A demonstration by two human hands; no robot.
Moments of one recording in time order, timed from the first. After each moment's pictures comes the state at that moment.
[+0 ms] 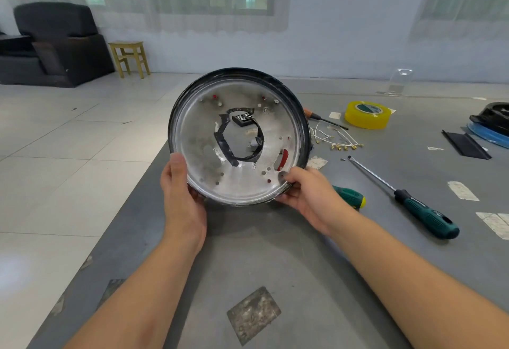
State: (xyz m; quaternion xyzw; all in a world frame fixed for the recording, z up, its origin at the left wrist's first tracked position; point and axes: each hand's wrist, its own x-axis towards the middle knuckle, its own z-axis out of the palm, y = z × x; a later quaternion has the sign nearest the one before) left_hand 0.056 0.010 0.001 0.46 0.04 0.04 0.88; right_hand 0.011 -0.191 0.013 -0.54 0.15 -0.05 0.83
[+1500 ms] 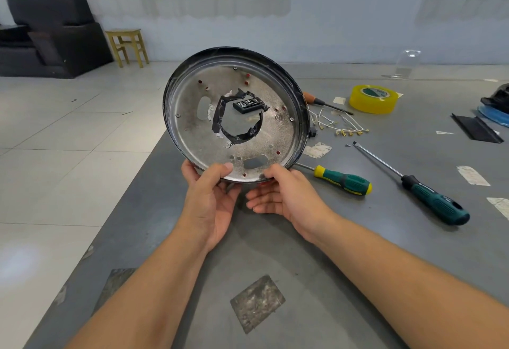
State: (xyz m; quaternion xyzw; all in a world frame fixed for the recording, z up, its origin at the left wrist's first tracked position) left_hand 0.044 -0.008 -0.007 0.38 -0.06 -0.09 0.92; right_hand -0.003 -0.147 0.010 -0.61 0.13 0.02 0.78
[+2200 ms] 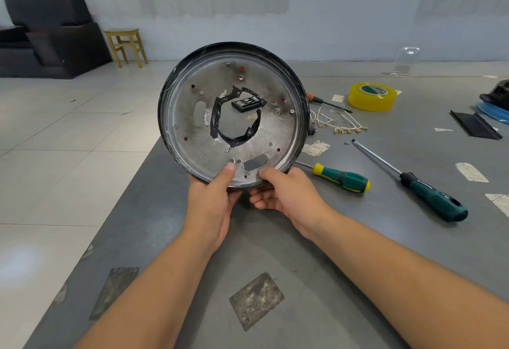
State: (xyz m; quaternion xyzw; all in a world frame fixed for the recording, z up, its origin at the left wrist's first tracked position) left_hand 0.035 -0.017 -0.008 0.46 0.02 -0.06 0.88; right_hand 0.003 -0.147 0.000 -0.64 0.14 -0.03 0.75
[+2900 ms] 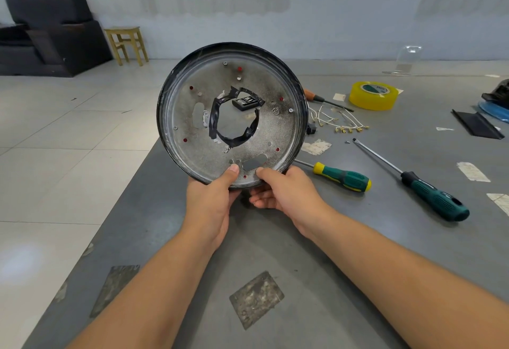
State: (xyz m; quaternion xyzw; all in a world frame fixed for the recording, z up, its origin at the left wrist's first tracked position) left_hand 0.042 -0.016 -0.015 0.47 0.02 -0.06 0.88; right_hand 0.008 -0.148 -0.006 -0.66 0.15 -0.03 0.74
